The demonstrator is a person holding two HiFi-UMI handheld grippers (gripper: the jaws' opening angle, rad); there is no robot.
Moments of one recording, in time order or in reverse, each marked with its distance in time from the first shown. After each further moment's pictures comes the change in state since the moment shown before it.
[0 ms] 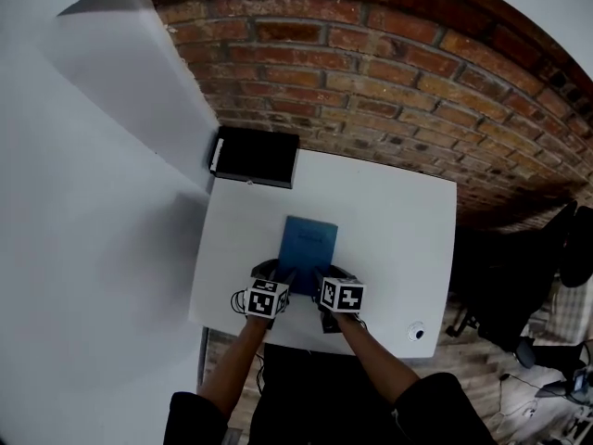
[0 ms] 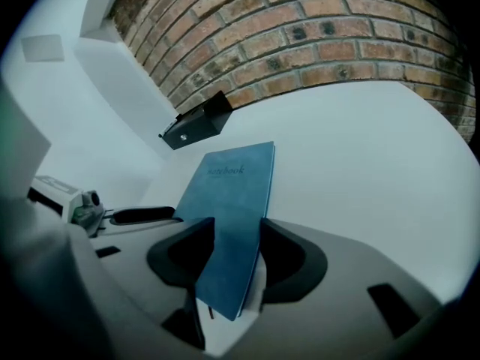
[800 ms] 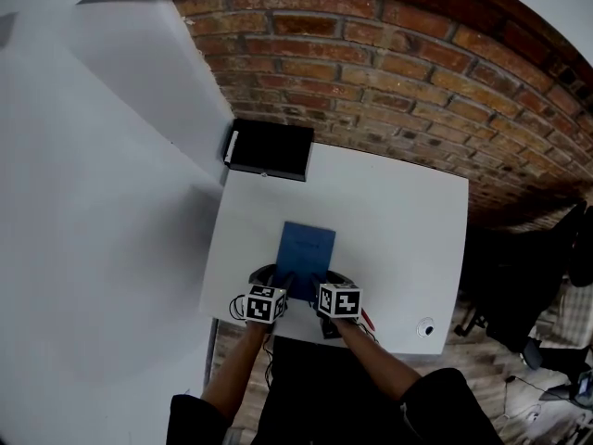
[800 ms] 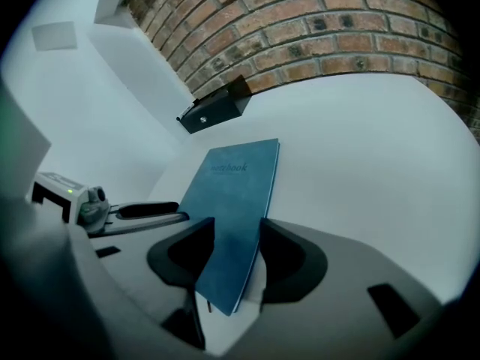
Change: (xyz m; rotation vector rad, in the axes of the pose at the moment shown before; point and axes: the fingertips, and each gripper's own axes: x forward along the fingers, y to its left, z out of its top) left arm -0.036 0.021 -0.037 -0.048 0.008 0.061; right arm 0.000 0.041 -0.039 -0.051 0.065 0.058
